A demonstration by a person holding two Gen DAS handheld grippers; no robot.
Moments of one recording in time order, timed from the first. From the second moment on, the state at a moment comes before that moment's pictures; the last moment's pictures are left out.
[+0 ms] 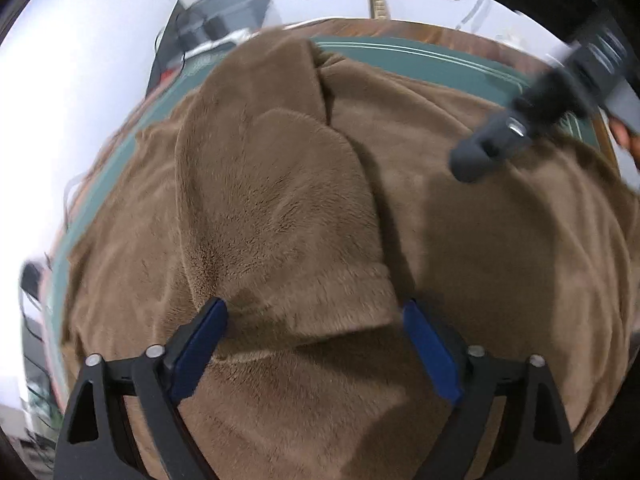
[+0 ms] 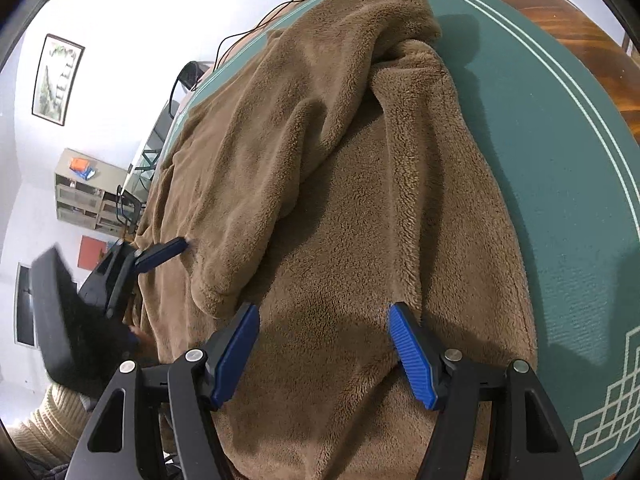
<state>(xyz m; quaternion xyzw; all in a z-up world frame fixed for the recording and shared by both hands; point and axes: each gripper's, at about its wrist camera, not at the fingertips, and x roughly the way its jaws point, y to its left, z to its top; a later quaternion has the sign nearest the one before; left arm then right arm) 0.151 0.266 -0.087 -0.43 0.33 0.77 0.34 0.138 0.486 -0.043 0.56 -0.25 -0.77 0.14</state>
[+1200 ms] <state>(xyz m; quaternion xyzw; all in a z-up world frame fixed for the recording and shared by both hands) 0.024 0.031 0.168 -0.34 -0.27 0.86 0.27 0.120 0.465 -0.029 0.61 -0.10 -0.78 0.11</state>
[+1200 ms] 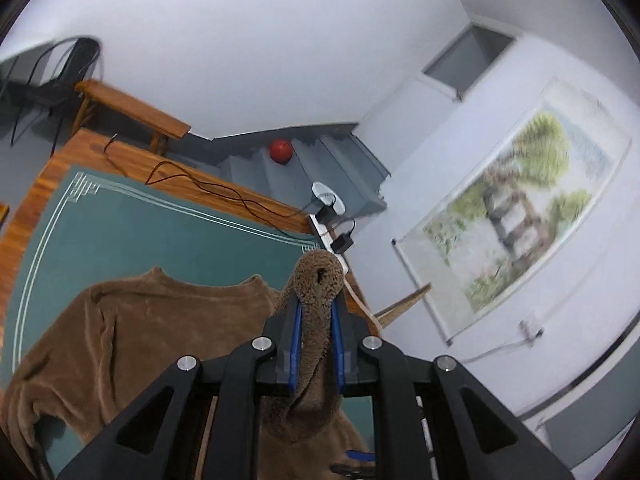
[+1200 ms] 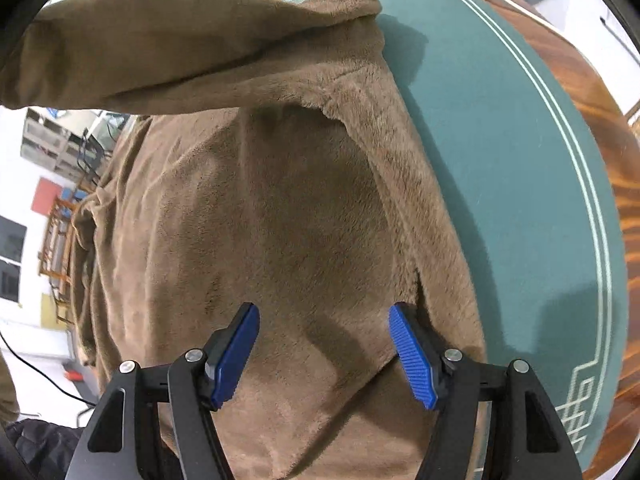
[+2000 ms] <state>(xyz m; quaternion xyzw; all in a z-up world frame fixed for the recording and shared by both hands) 0.027 -0.028 0.085 -0.42 -0.29 0.85 0.14 -0.119 0.420 -0.009 0.53 0.07 -0.84 -0.01</state>
